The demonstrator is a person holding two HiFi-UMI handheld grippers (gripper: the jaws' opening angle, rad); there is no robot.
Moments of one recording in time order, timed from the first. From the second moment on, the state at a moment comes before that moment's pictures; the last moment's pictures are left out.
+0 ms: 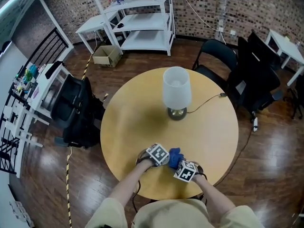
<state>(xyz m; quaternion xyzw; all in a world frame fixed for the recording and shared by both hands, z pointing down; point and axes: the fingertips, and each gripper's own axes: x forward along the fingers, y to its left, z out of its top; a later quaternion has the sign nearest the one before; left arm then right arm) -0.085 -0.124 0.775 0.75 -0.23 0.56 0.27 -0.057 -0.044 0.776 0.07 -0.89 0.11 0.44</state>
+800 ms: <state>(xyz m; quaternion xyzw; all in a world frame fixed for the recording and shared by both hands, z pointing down) -0.126 -0.115 0.779 0.61 -0.44 0.47 0.45 -0.083 -0.009 0.779 0.02 -0.88 0.07 0.47</state>
